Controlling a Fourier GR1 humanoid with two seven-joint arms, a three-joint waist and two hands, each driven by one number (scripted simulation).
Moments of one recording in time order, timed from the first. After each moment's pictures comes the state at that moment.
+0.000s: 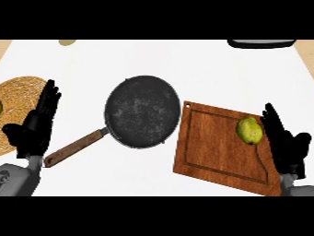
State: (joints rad) left arm -0.19 0.50 -0.30 -1.36 0.40 0.40 -0.16; right arm -0.03 -0.31 0.12 -1.37 -0.20 -0.23 -0.01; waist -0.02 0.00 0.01
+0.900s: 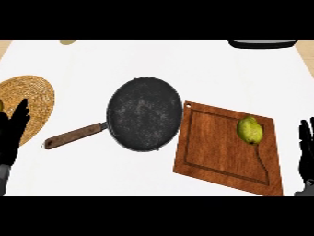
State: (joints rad) left arm -0.13 0.65 -0.27 -1.23 0.37 0.38 0.08; right arm -0.03 -0.09 -0.40 -1.29 -0.74 -0.11 -0.31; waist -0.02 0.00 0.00
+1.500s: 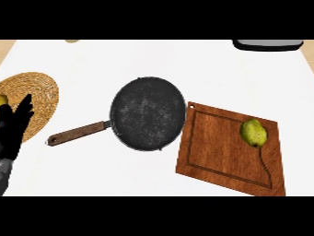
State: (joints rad) left arm -0.16 0.64 -0.26 -1.25 0.33 0.36 0.15; right arm 0.04 -0.49 -0.37 -1.25 -0.63 0.13 -0.09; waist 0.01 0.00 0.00
